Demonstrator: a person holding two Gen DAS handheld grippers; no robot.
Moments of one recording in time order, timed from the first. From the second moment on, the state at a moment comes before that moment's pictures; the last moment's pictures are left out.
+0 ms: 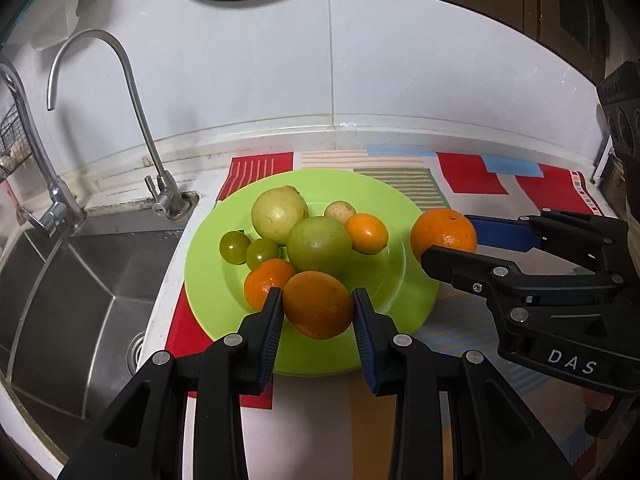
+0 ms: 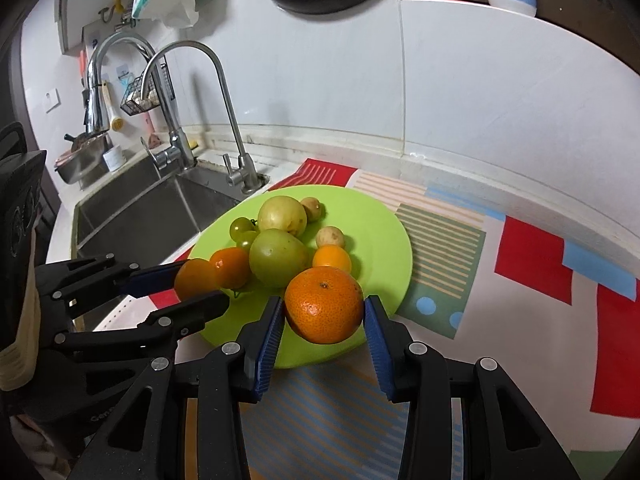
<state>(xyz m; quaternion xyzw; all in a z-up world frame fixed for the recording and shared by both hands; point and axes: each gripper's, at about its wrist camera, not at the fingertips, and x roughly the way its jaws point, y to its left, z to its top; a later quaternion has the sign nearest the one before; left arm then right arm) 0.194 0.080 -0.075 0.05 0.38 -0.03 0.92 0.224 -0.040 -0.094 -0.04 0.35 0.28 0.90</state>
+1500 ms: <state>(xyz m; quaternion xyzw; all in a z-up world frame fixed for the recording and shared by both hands) 0.103 0.084 -0.013 0.09 0.28 -0.09 0.95 0.087 -0.087 -0.055 0.04 0.29 0.01 0.96</state>
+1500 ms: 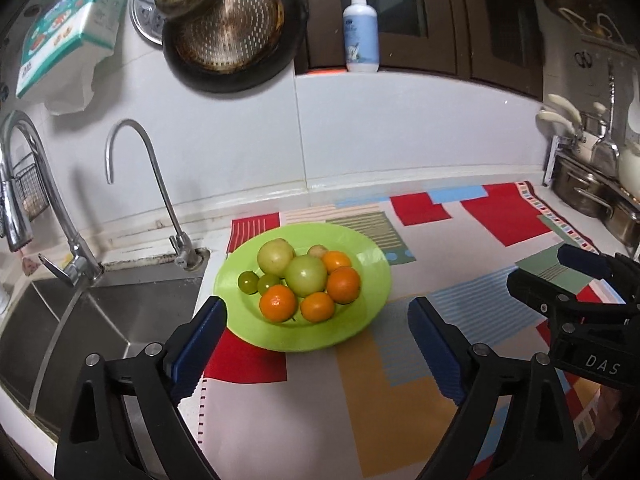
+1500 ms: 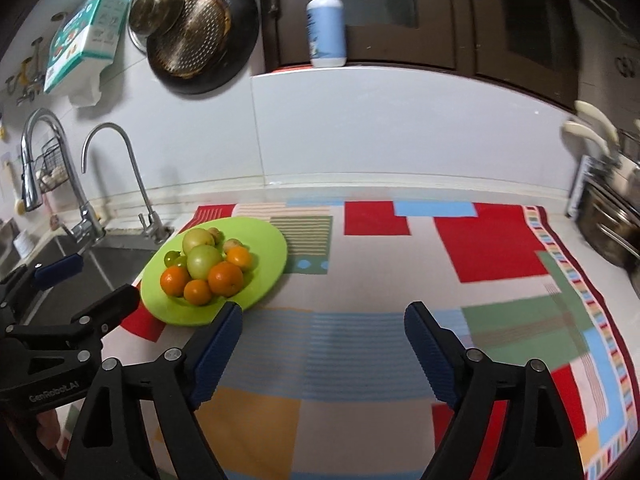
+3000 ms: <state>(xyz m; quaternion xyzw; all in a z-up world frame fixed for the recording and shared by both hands) -0.092 0.066 0.034 0.08 0.23 -0.04 0.97 -0.109 -0.119 -0.018 0.03 0.23 0.02 0.97</state>
